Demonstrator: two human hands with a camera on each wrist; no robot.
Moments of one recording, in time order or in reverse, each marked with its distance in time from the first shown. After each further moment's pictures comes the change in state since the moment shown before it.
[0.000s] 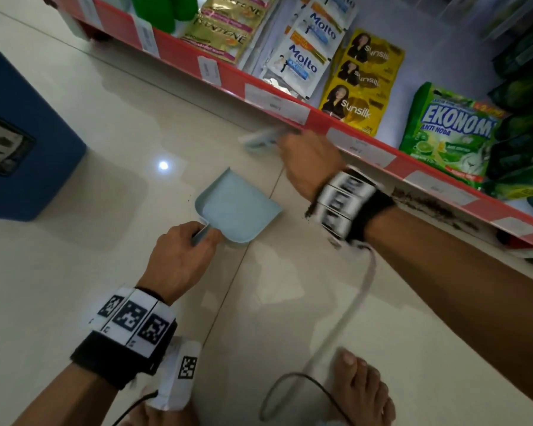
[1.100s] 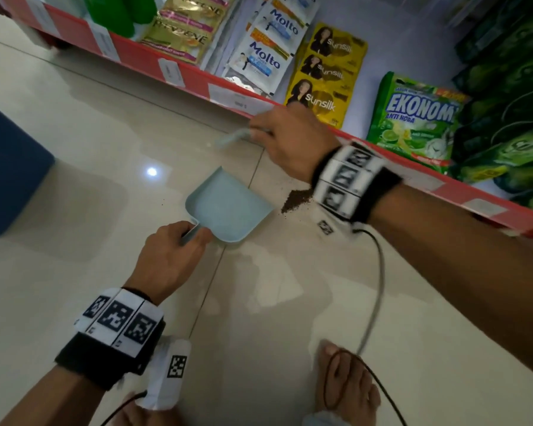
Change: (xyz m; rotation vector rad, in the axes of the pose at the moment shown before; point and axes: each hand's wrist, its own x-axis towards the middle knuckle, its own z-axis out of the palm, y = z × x) left_hand 0.001 0.018 0.014 0.068 -0.016 0.027; right_hand -0.001 0.018 -0.039 0.083 0.011 -0.145
